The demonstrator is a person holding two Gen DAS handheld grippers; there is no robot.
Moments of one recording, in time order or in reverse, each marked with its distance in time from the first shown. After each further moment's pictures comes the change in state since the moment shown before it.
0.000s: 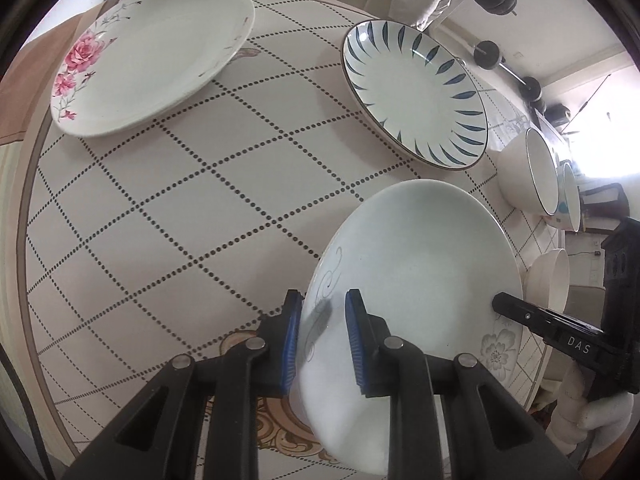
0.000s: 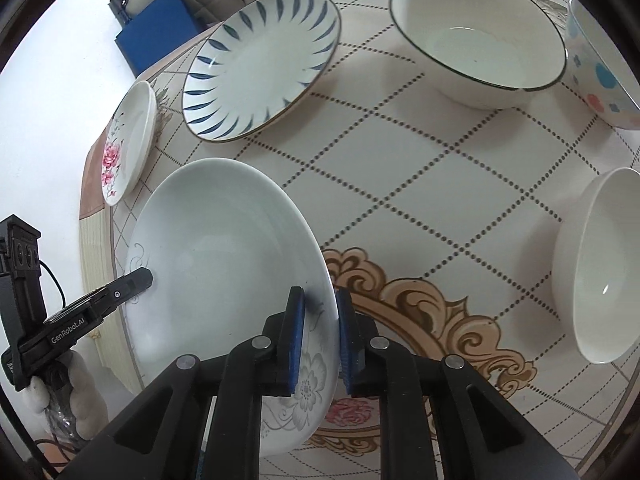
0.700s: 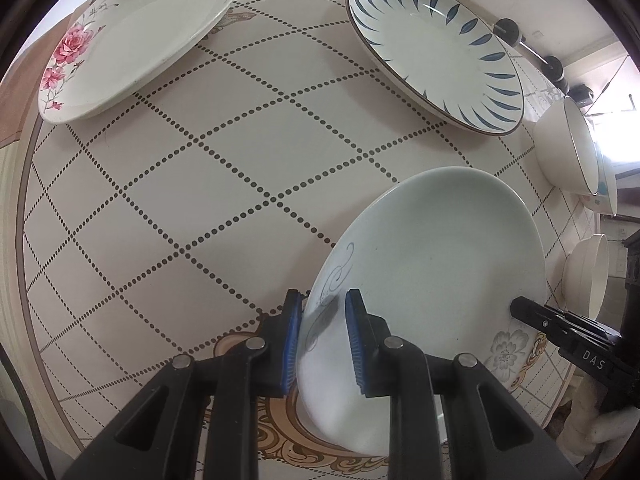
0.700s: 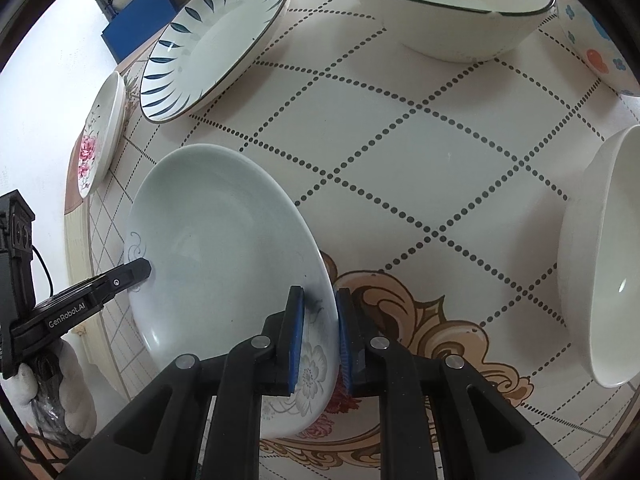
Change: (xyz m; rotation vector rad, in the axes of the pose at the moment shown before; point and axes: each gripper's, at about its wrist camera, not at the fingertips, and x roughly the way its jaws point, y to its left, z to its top) left arm 0.036 -0.014 -0.006 0.026 0.046 0.116; right arm 0.030 -0.036 -0.012 -0.006 0.022 -0.024
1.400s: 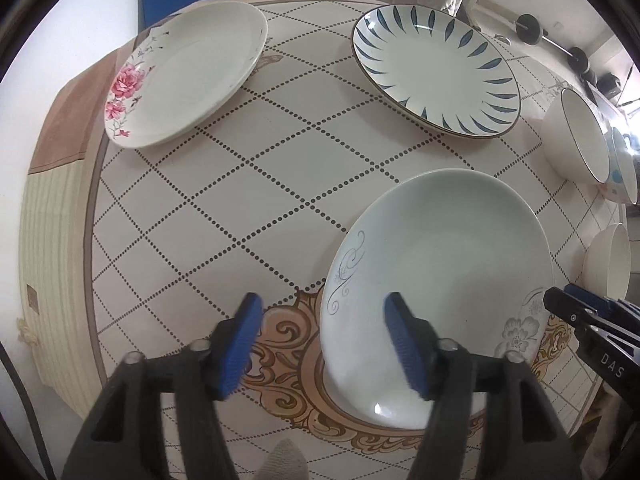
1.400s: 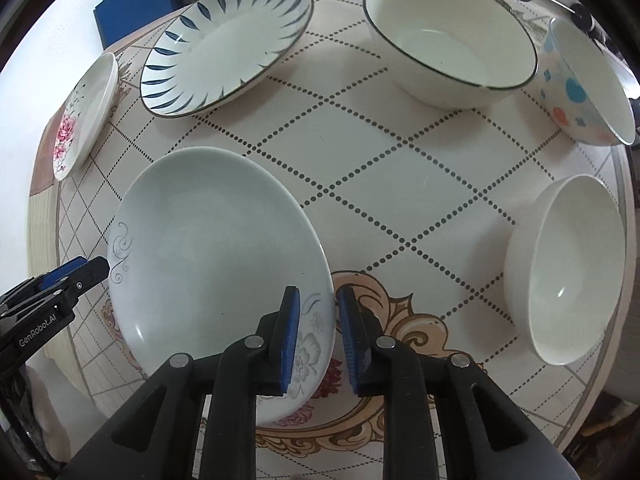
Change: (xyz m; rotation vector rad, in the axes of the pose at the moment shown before) left arm -0.038 -0.055 -0.025 0.023 -0.069 0.218; right arm -0.026 0.042 0.002 -0.077 -0.027 -0.213
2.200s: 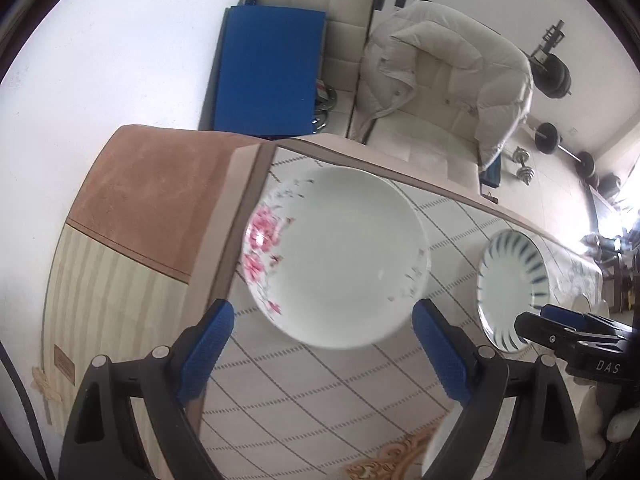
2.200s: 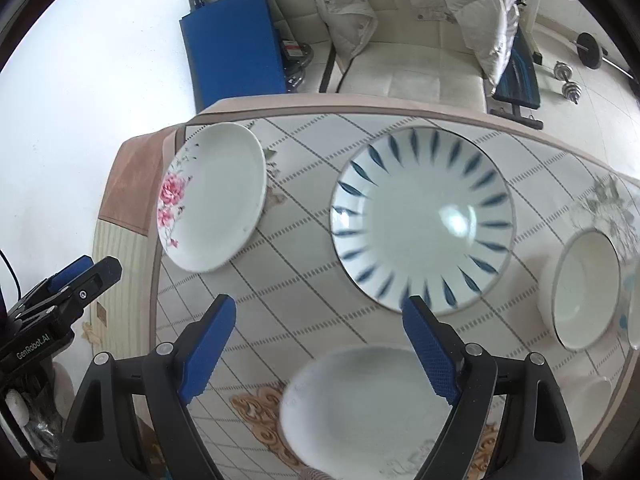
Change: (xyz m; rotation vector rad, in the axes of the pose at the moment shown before) left arm -0.068 0.217 0.145 -0.216 -0.223 -0.079; right arm -0.061 0.167 0.151 -0.165 -0.080 0.172
